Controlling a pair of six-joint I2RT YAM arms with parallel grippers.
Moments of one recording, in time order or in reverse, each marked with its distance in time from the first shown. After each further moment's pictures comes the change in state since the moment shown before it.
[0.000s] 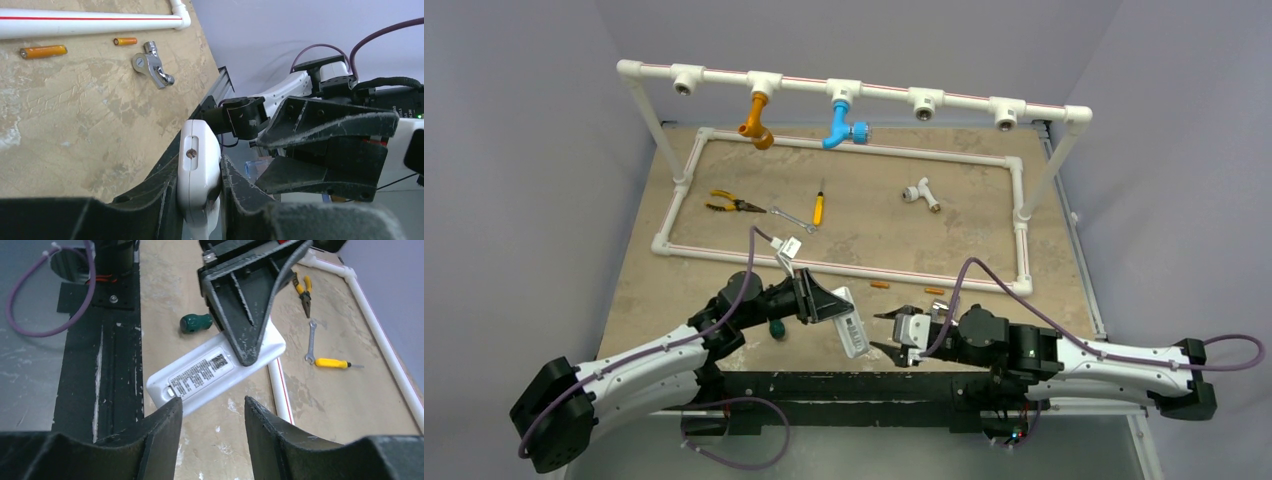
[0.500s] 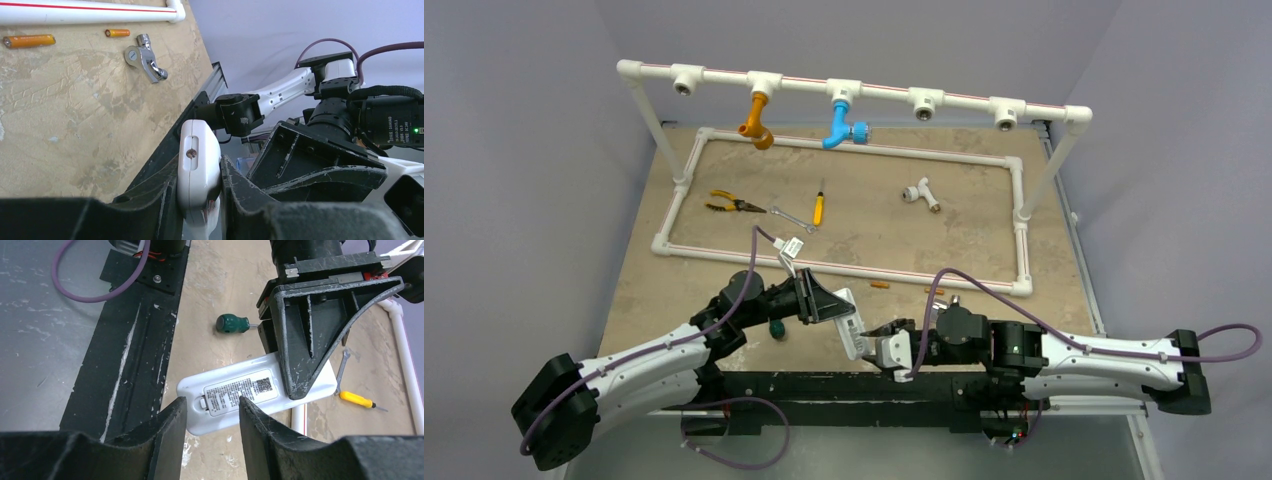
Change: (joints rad) left arm 0.000 0.031 0.000 0.032 0.028 -0.053; right arm 0.000 0.134 0.048 -0.029 -0.212 -0.172
